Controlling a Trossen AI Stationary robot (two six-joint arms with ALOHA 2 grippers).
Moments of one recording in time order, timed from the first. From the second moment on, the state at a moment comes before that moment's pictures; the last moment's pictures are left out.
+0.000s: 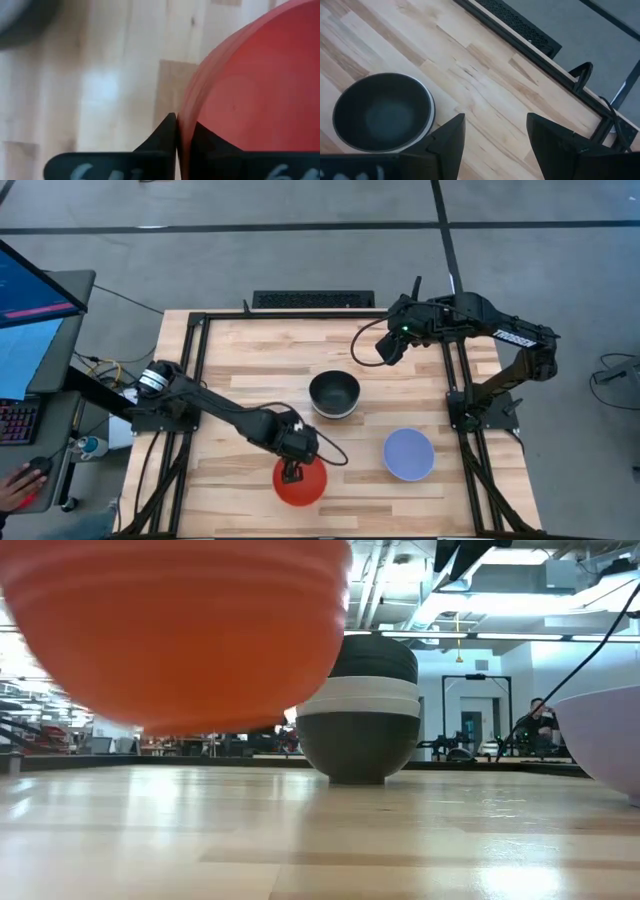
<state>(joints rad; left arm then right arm) -0.38 1.83 1.42 -0.82 -0.09 -0.50 -0.12 1.45 1.80 -1.49 0.40 0.57</state>
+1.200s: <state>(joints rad) 0.29 2.08 2.05 -1.23 0.24 0.28 -0.13 1.39 1.80 -1.57 0.53 0.66</state>
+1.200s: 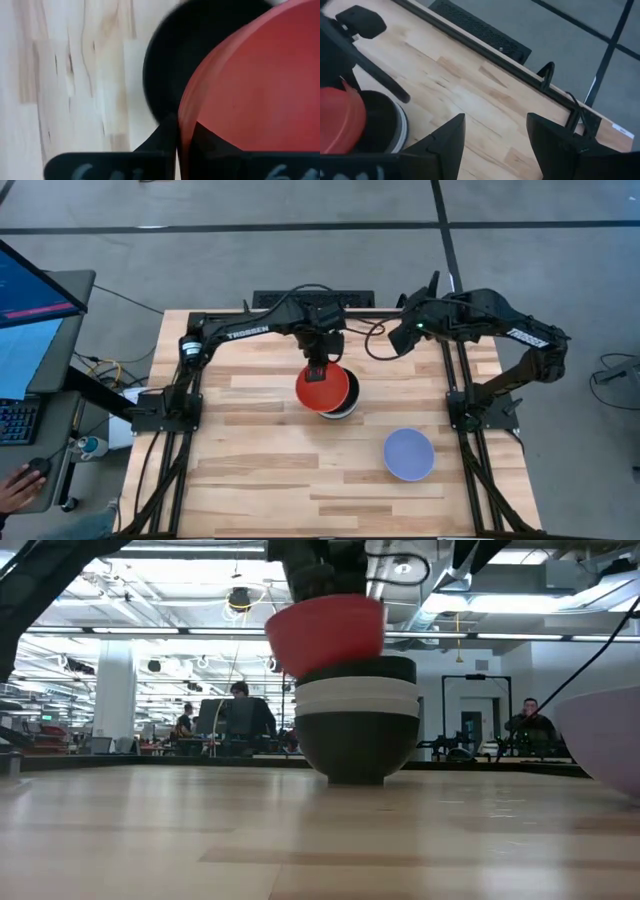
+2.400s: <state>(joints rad) 0.22 2.18 2.23 -1.28 0.25 0.23 0.06 1.43 1.76 -1.57 0.53 0.85</state>
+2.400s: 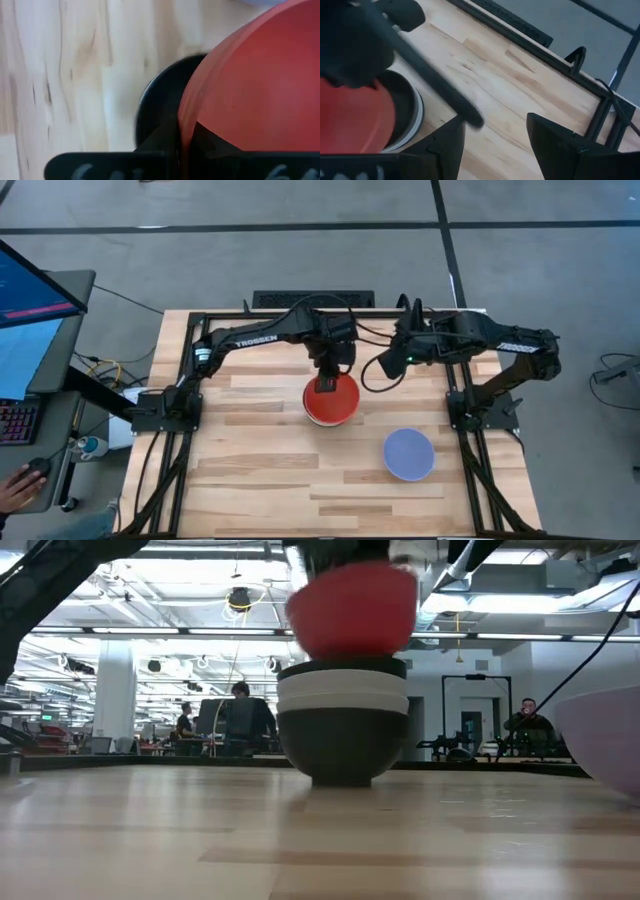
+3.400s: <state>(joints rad) 0.20 2.18 2.15 -1.35 0.14 0.24 0.04 1.41 1.76 -1.57 0.58 0.78</state>
